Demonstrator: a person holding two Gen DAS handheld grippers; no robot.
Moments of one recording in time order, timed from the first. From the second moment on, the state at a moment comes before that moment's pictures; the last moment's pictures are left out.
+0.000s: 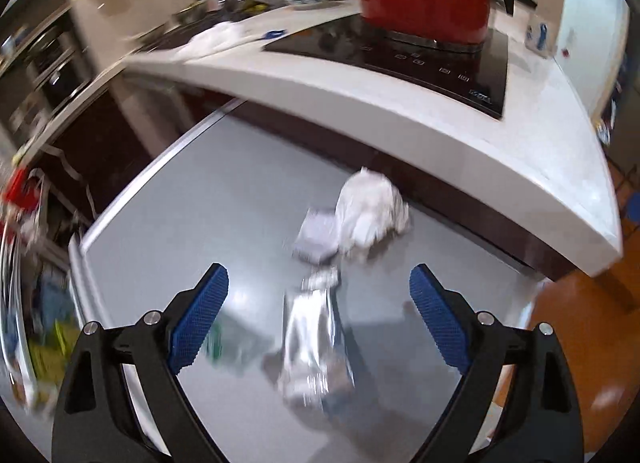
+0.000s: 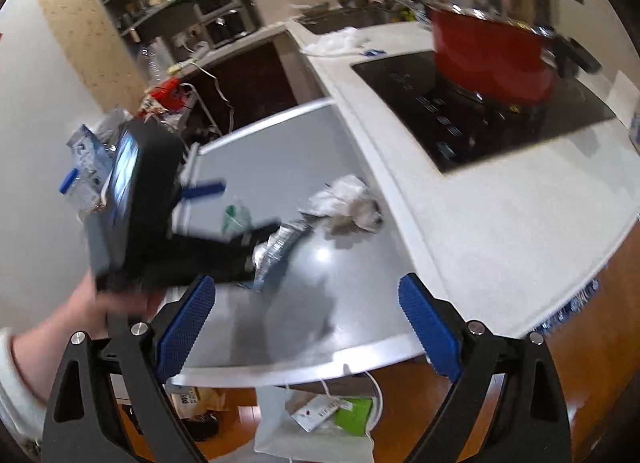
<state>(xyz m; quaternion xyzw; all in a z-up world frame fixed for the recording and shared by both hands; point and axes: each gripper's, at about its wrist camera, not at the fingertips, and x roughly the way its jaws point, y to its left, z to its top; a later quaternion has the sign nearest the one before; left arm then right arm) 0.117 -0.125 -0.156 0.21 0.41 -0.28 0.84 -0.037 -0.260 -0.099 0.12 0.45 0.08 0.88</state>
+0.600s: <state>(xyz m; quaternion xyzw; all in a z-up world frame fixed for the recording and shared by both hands) 0.170 -0.190 -0.223 0.26 0.46 -0.37 0.76 -0.031 -0.272 -0.130 0.16 0.48 0.06 0.86</state>
